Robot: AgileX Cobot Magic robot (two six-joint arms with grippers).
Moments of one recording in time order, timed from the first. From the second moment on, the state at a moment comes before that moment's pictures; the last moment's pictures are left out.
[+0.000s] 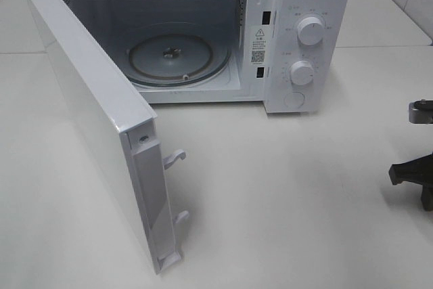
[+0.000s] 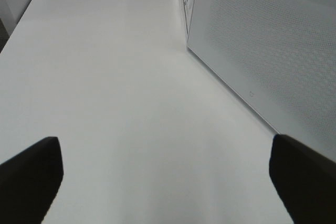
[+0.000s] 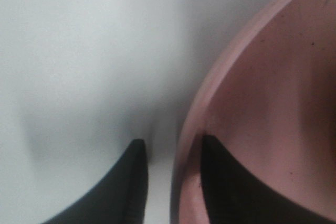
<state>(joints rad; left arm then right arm) -0.02 0.00 -0.52 -0.06 1.09 -0.02 -0.03 1.73 -0.67 -0.31 0.41 0.30</state>
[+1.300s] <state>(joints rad) -0.02 0.00 -0.52 -0.06 1.09 -0.02 0.15 1.73 -0.69 -0.53 0.54 0.47</state>
